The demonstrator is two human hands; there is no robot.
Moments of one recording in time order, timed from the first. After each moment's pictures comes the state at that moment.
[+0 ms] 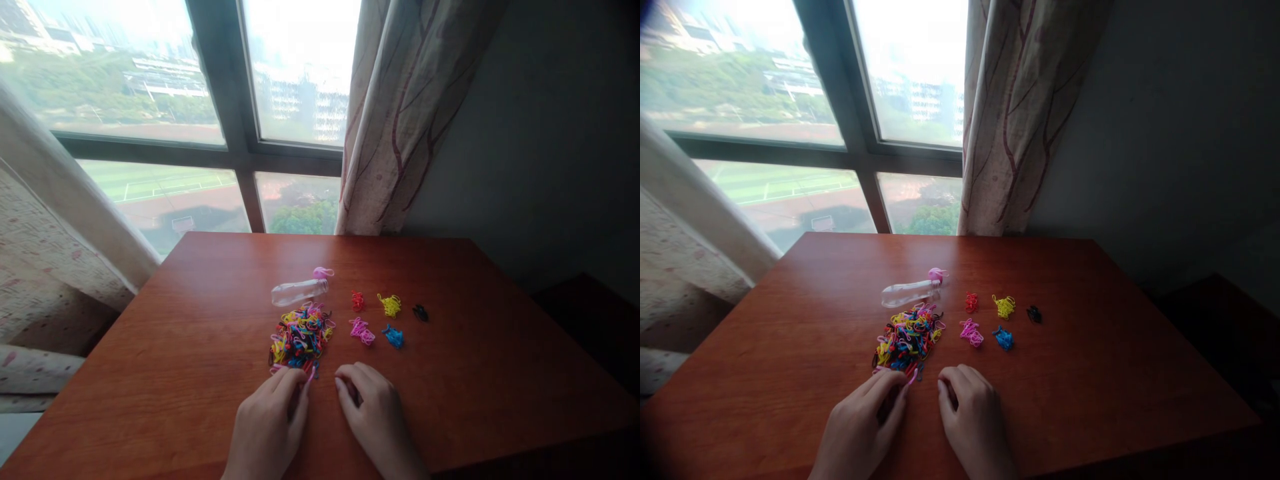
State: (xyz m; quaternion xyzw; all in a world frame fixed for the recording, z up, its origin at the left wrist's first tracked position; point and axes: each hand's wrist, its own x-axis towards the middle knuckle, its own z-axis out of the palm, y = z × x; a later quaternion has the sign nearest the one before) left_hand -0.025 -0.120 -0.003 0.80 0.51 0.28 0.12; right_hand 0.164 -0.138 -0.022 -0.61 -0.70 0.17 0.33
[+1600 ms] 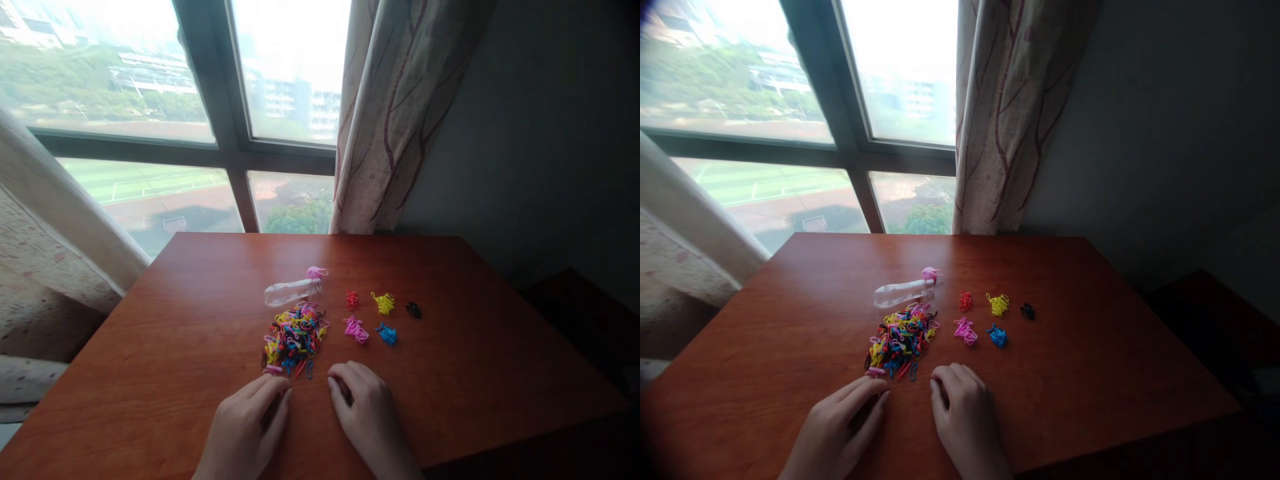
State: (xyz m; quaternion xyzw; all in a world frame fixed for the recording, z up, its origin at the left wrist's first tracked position) left_hand -0.053 -0.113 -0.004 0.82 0.46 0.29 0.17; right_hand 0.161 -0.138 -0.017 -0.62 -0.71 0.14 0.32
